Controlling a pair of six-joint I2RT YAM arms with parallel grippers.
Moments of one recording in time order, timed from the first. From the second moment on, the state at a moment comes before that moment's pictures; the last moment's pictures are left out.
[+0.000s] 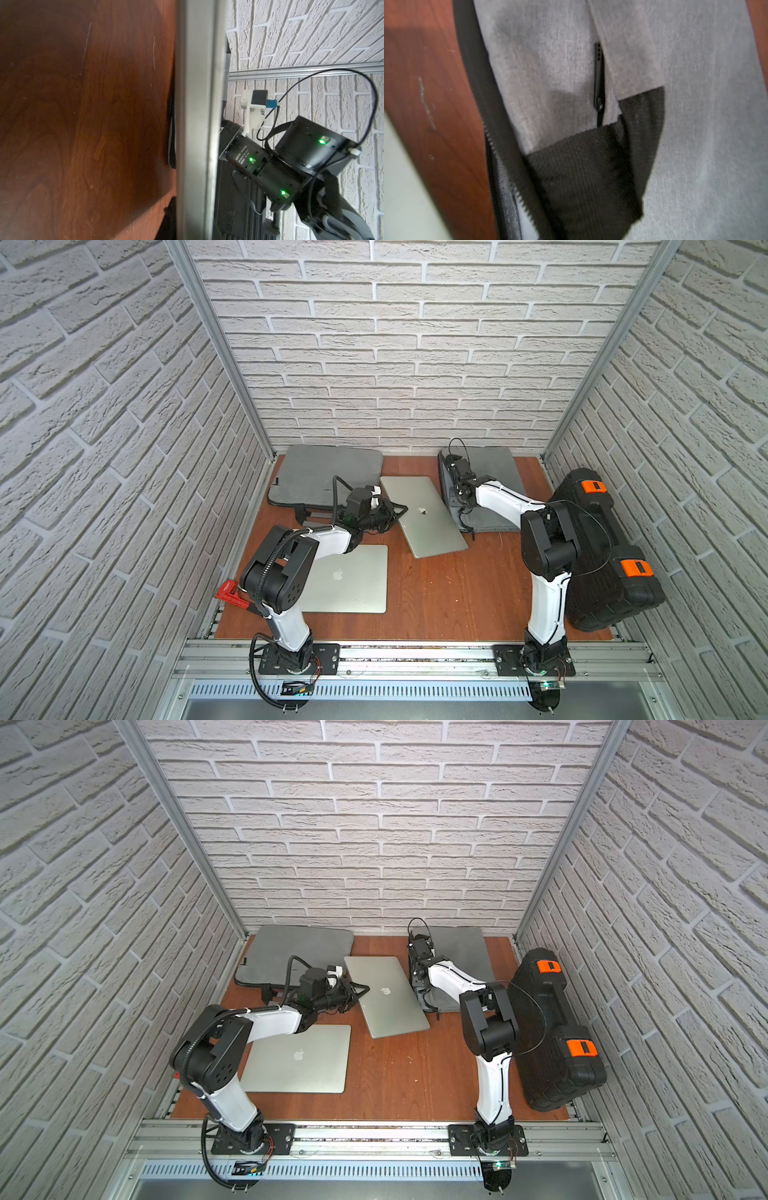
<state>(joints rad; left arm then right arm) -0.46 1.73 0.85 0.49 0.53 -1.24 0.28 2.07 1.55 -0.60 0.38 0.40</state>
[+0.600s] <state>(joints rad) -0.37 1.68 0.85 0.28 0.66 -1.11 0.26 2.06 1.49 -0.51 0.28 0.35</state>
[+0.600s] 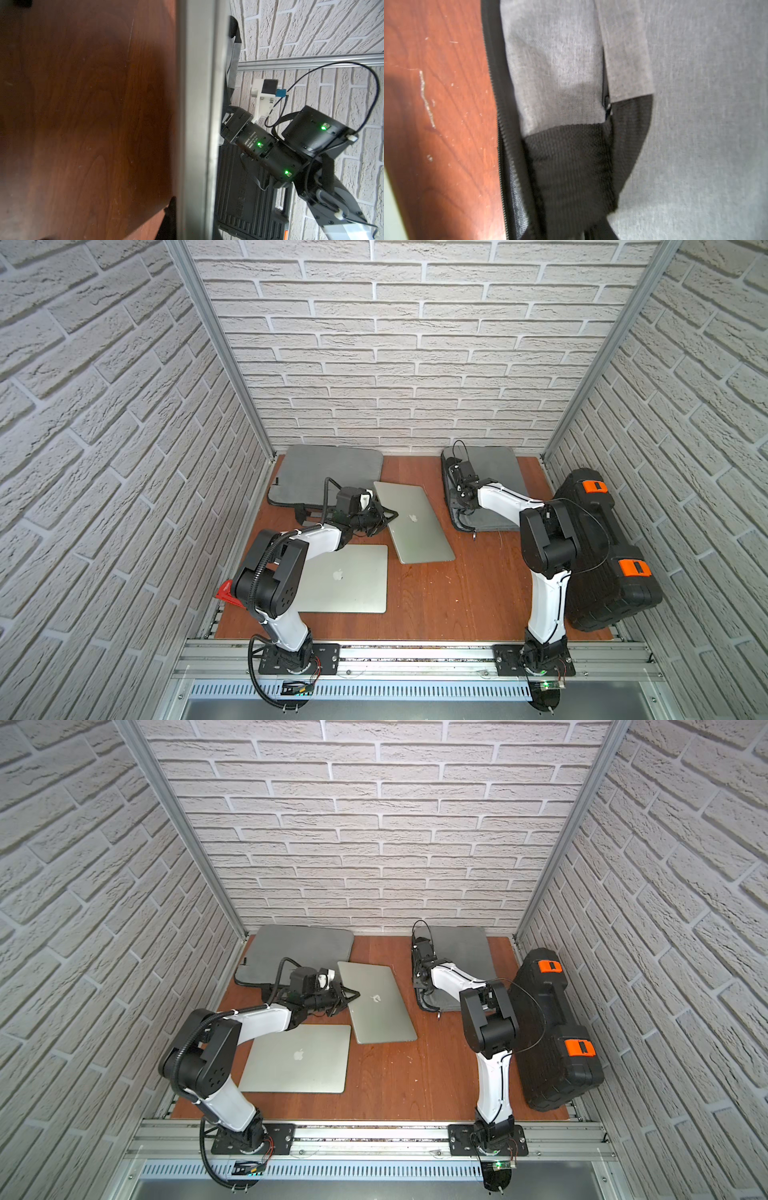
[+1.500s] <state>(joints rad) -0.27 1.98 1.04 0.32 0.85 -1.03 0.31 2.05 1.48 -0.51 0.21 0.29</state>
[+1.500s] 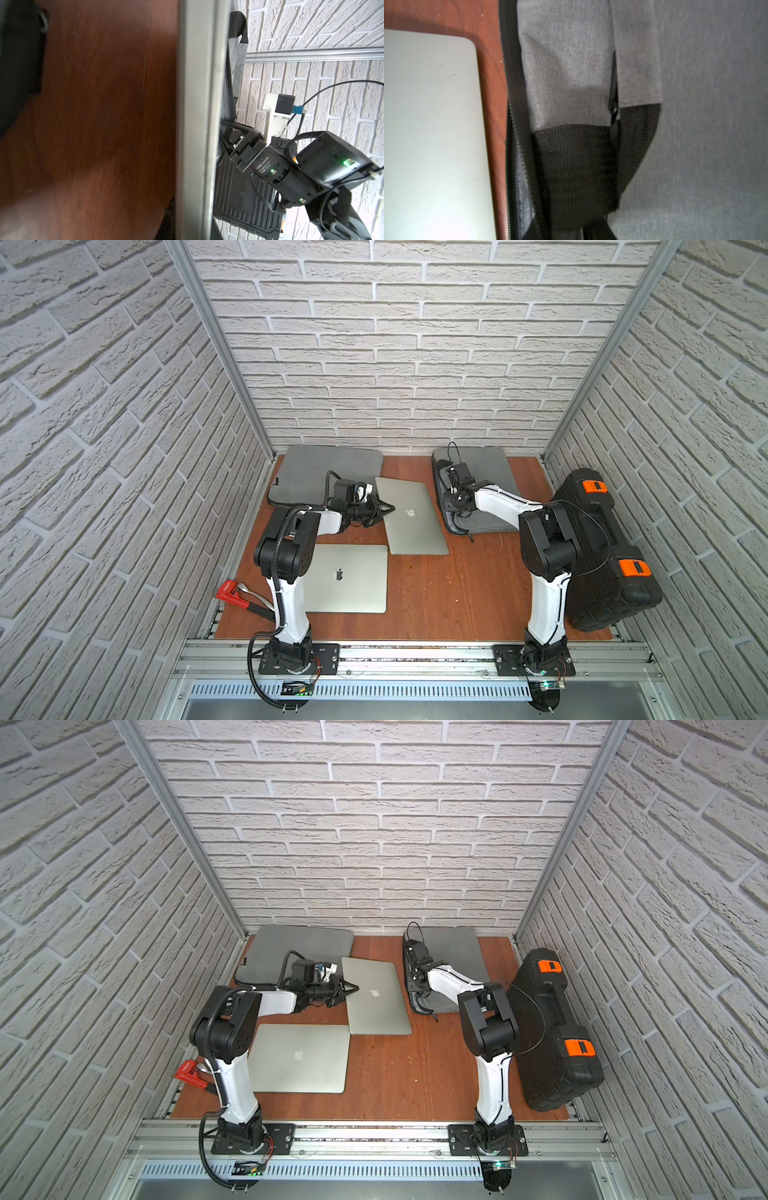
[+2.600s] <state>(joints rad) -0.25 2.08 1.13 0.25 0.76 -1.03 0.40 1.64 1.05 -0.49 0.07 0.45</state>
